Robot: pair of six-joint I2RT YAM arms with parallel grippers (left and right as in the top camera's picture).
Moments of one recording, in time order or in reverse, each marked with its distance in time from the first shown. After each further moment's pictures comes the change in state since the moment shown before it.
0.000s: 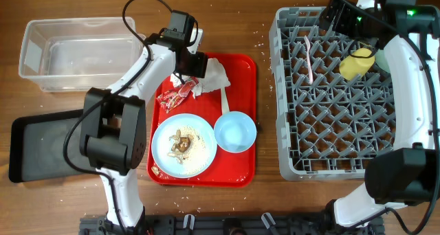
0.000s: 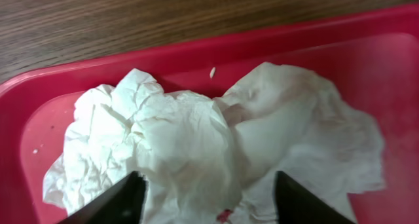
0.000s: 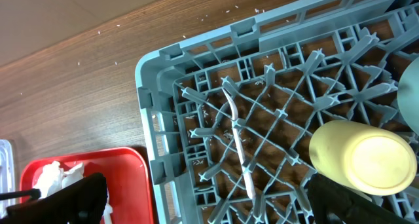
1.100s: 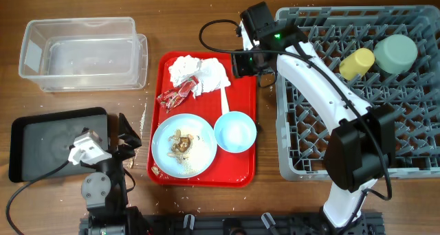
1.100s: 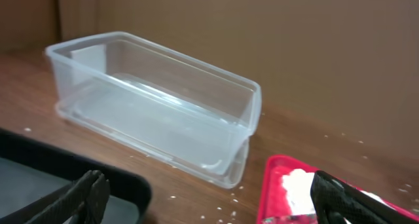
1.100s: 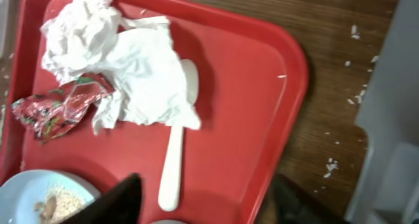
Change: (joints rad) left arm 0.420 -2.040 -1.497 0.591 -0.210 -0.247; right arm 0.513 0.179 -0.142 0.078 0.024 -0.023
